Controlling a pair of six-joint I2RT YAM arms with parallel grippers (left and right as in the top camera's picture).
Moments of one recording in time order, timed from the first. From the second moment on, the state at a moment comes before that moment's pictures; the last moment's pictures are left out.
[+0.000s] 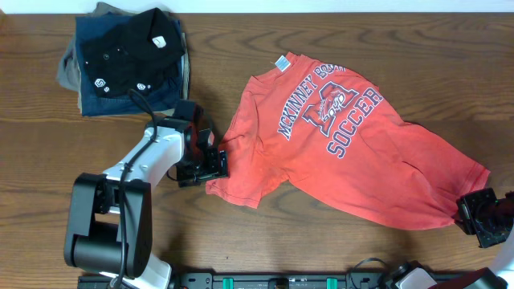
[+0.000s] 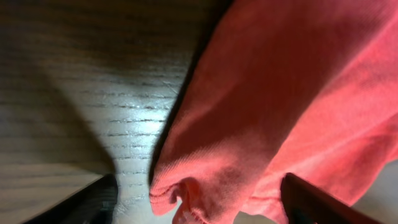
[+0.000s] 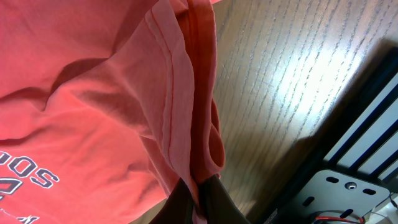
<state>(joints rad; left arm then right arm) -0.18 1.73 0.97 -0.84 0.31 -0.31 -0.87 1.26 0.93 -1.23 -0.16 0.44</state>
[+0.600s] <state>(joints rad) -0.19 1.73 0.96 -0.82 0.25 -0.37 -0.87 1.26 0.93 -1.23 -0.16 0.44</state>
